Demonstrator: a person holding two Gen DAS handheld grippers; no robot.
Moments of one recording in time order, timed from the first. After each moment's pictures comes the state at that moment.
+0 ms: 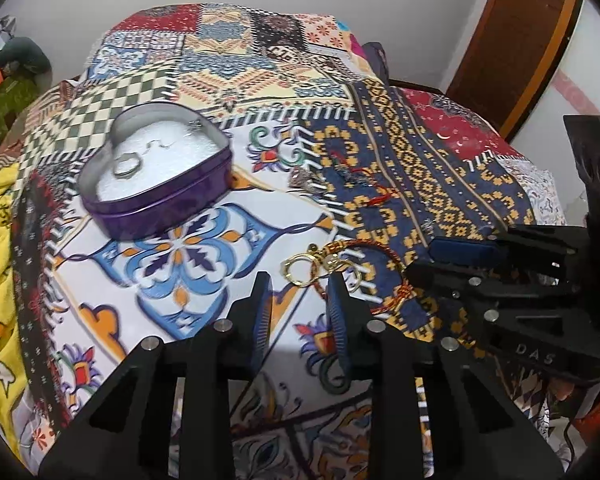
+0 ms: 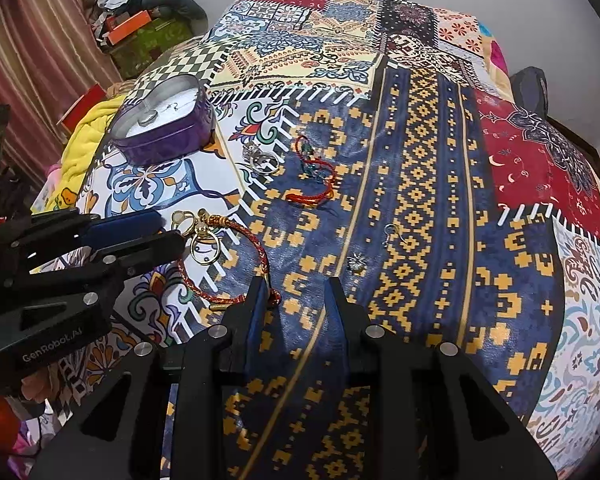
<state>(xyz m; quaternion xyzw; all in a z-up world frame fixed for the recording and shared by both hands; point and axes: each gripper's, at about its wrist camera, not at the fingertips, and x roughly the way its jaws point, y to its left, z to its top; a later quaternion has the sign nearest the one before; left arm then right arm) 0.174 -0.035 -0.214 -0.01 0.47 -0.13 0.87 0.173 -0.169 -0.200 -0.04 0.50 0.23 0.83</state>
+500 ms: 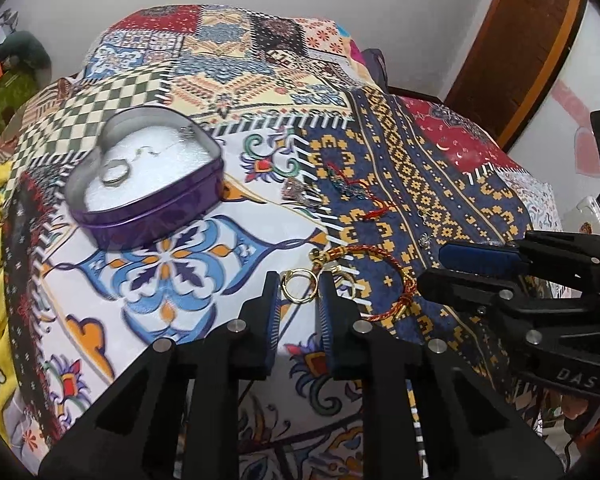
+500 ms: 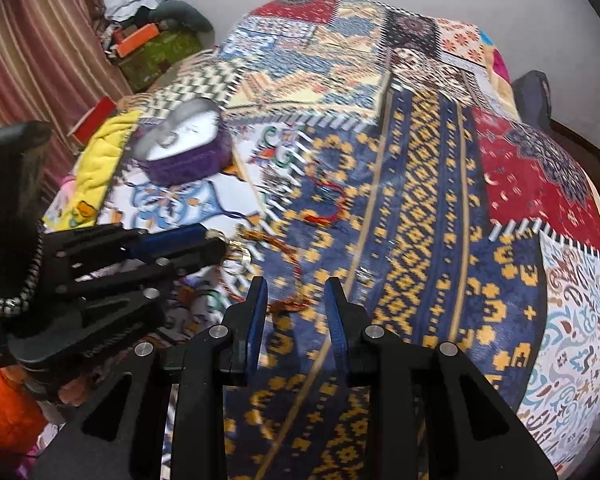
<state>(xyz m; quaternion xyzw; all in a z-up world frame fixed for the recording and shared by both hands) 0.179 -0.034 -0.213 -0.03 0.46 -0.12 0.88 0.171 -0.162 -0.177 -0.02 0.48 0.27 0.83</state>
